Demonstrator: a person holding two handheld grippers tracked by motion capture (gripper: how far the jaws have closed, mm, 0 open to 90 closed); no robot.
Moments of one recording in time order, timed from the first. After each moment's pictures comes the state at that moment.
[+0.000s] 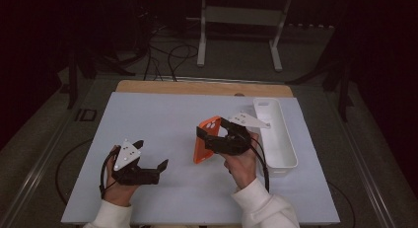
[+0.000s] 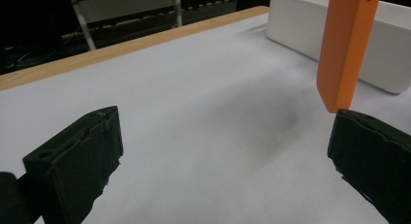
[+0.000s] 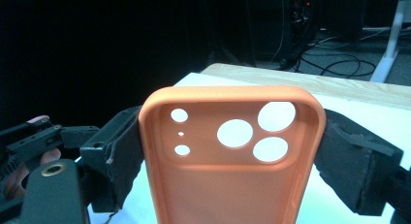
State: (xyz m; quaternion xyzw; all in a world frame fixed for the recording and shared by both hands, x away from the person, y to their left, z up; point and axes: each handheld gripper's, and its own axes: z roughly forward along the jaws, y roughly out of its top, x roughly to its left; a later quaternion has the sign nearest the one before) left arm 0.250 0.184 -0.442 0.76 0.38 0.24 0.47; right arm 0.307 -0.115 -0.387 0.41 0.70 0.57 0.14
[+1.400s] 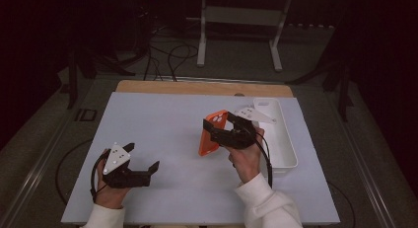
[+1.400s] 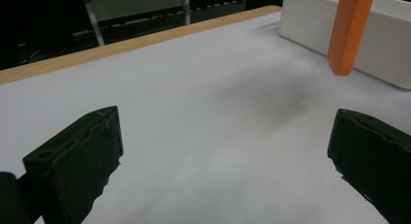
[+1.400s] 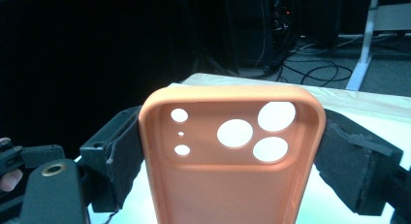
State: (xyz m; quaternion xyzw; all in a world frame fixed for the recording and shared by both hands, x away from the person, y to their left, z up) left arm 0.243 0.206 -0.449 0.75 0.39 0.25 0.47; right arm 0.319 -0.127 -0.383 0.43 0.68 0.57 0.17
